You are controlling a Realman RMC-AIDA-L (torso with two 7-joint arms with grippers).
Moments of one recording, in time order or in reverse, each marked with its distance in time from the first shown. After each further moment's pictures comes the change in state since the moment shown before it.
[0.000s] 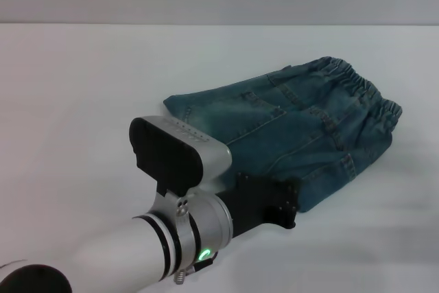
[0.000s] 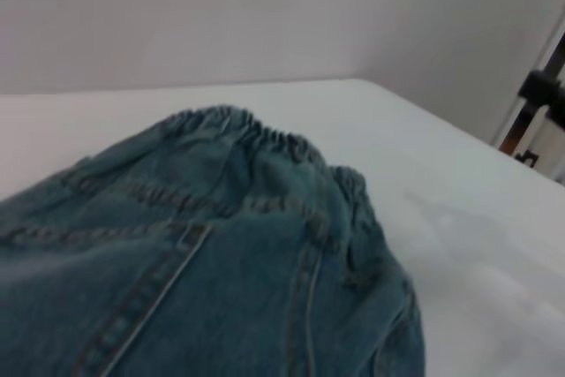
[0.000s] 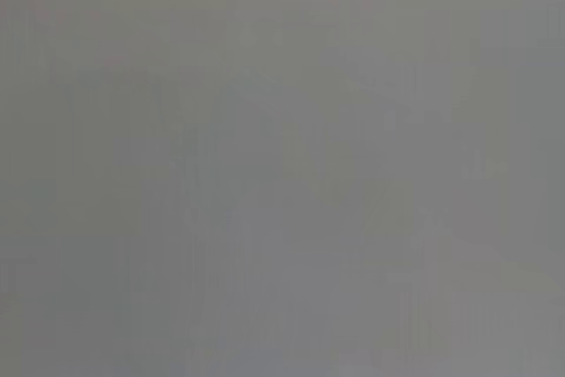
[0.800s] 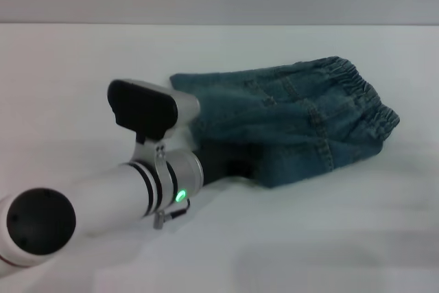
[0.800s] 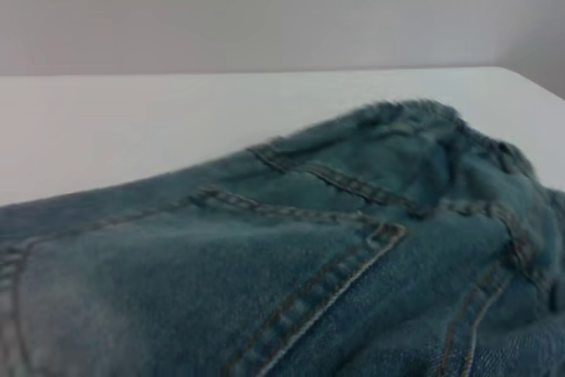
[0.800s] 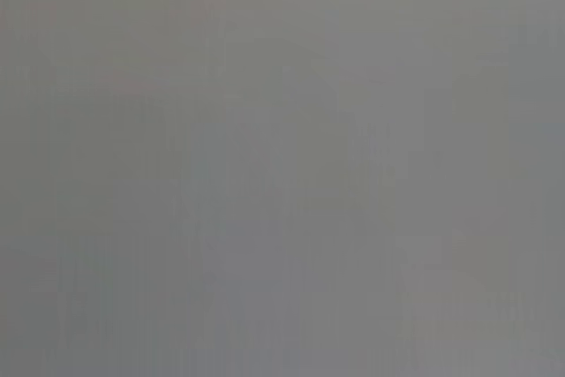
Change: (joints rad) left arm -0.225 -0.004 -0.143 0.280 -0.142 0.009 -0.001; right arm -0.045 -0.003 0.009 0.062 0.000 0.001 0.001
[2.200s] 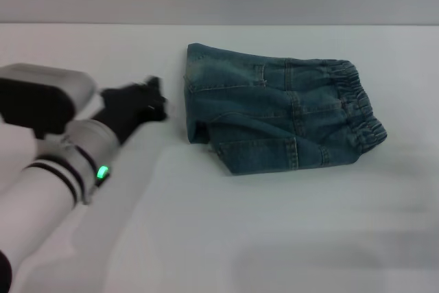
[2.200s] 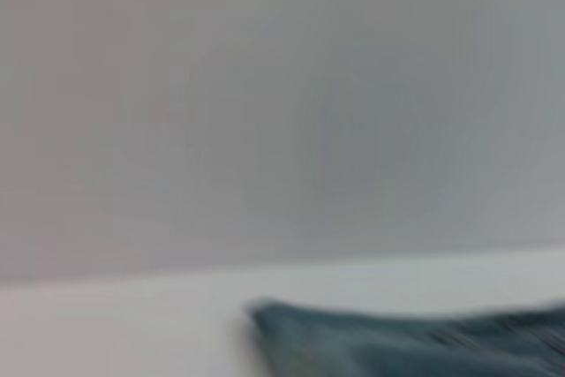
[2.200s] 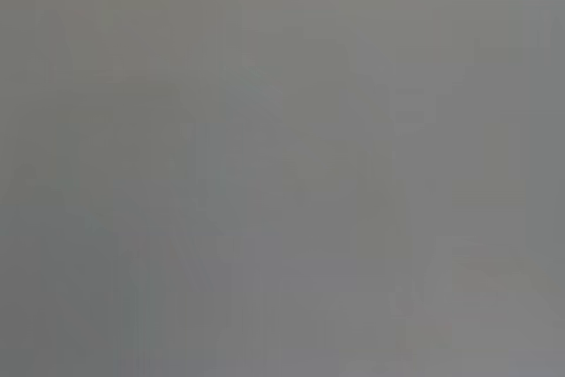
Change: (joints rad) left arm 0.292 0.008 -0.099 -0.209 0.217 0.305 0.026; right arm 0.005 0.002 -0.025 -0.010 -0.004 0.004 -0.010
